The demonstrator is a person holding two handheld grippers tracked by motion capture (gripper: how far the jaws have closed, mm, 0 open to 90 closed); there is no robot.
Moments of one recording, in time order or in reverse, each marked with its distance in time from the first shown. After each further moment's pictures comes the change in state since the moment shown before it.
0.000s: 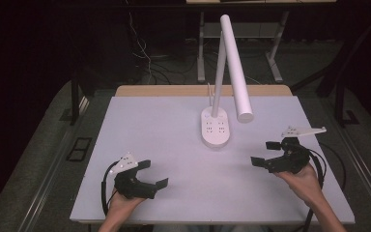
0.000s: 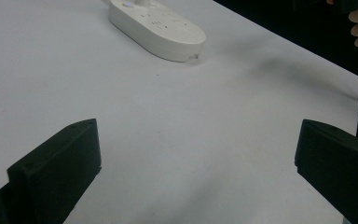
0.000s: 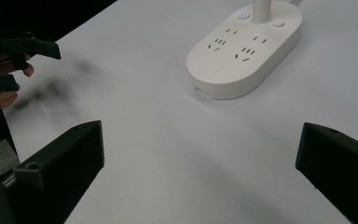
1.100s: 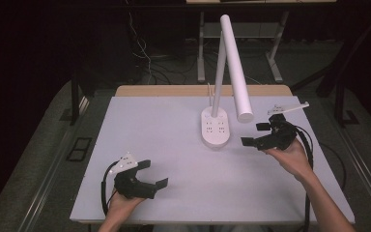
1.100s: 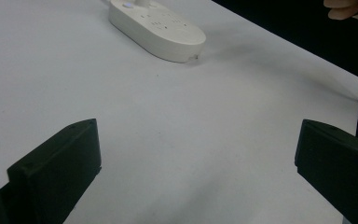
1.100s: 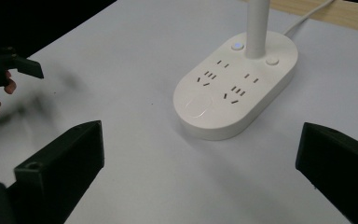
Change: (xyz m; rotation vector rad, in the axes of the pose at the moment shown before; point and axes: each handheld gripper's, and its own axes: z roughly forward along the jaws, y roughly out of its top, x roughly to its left) left arm 0.000 0.000 0.000 -0.002 0.000 -0.002; right arm -0.015 0.055 0.028 0.048 0.005 -0.042
